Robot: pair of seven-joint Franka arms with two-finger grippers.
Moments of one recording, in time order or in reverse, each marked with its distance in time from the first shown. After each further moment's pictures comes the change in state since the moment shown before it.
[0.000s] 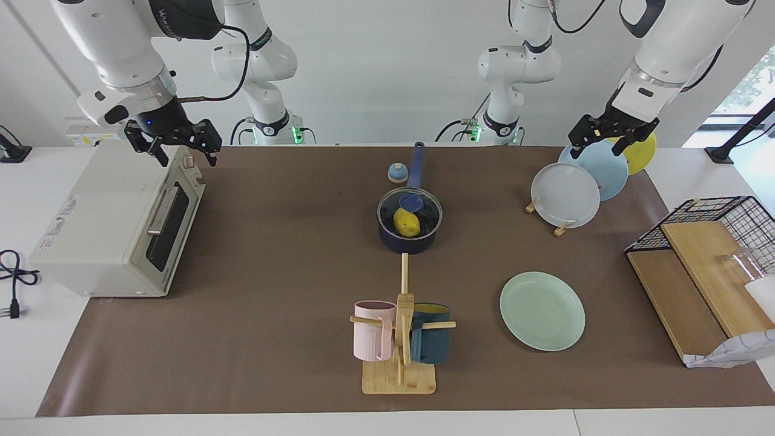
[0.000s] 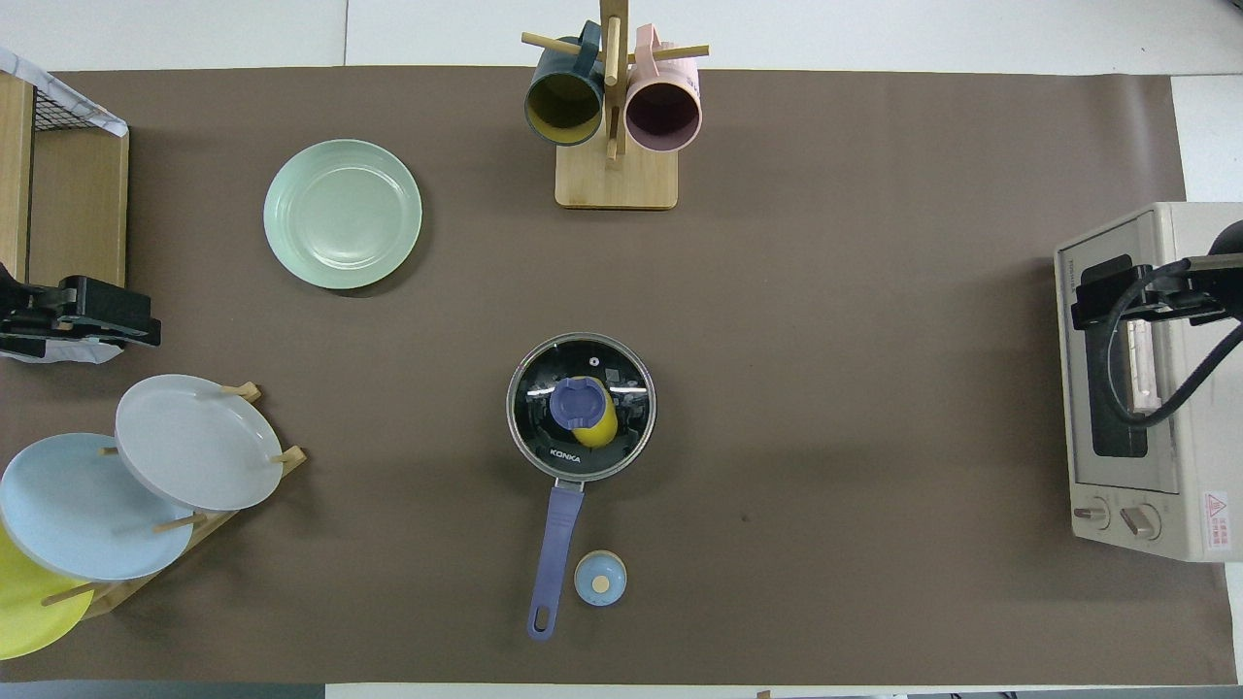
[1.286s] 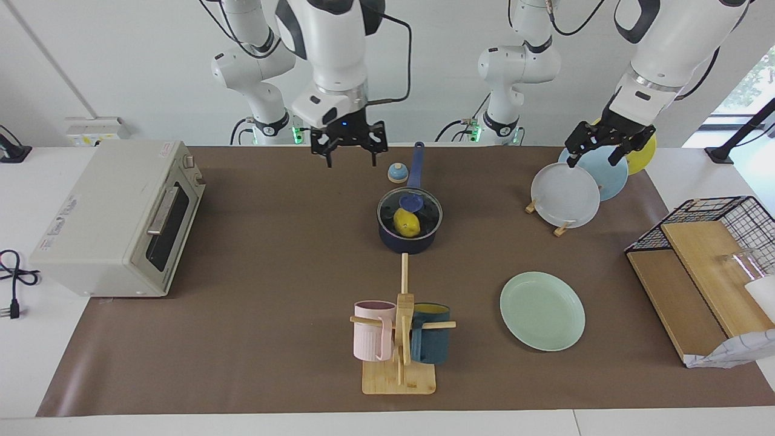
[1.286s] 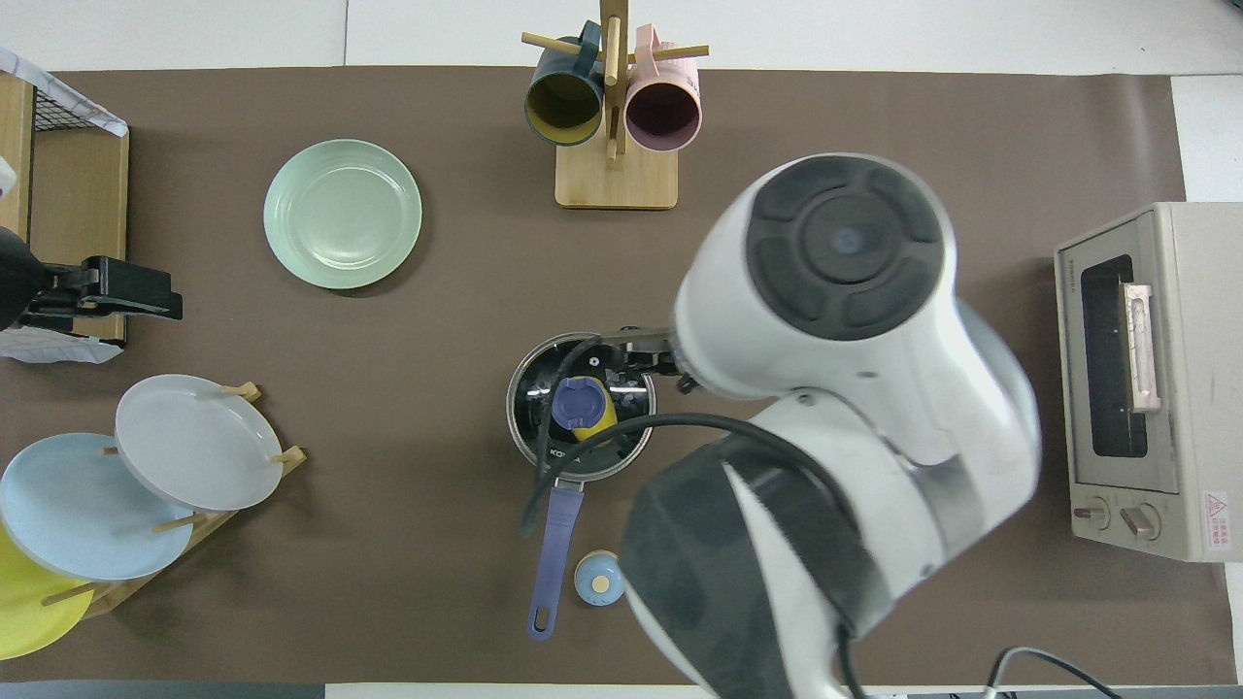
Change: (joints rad) left arm -0.002 -0.007 -0.005 -0.059 -0.028 0.135 0.000; right arm 0.535 0.214 0.067 0.104 0.050 0.156 0.614
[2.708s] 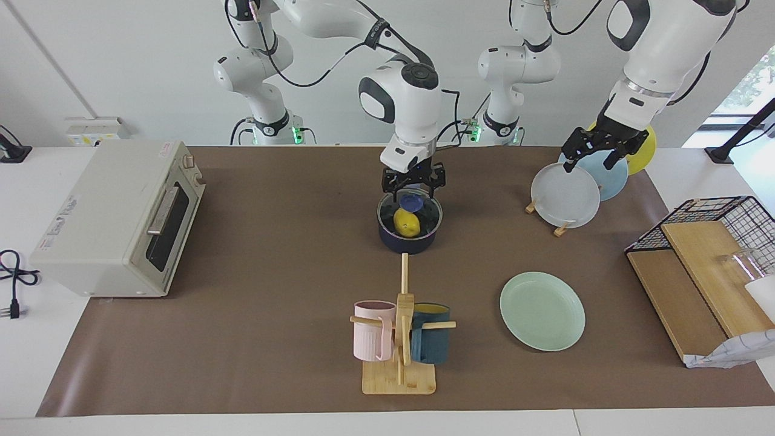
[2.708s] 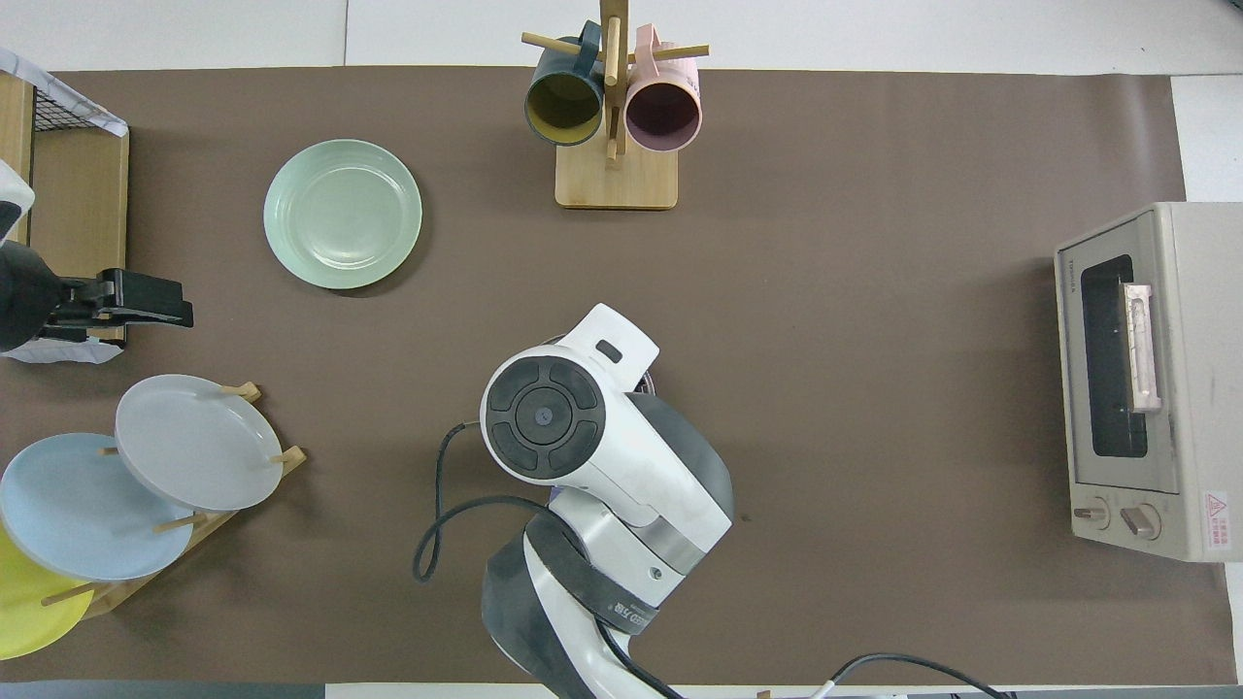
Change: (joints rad) left arm 0.000 -0.032 -0.003 -0.066 0.000 0.041 -0.026; right arm 0.166 0.122 -0.005 -0.190 -0.065 0.372 0.082
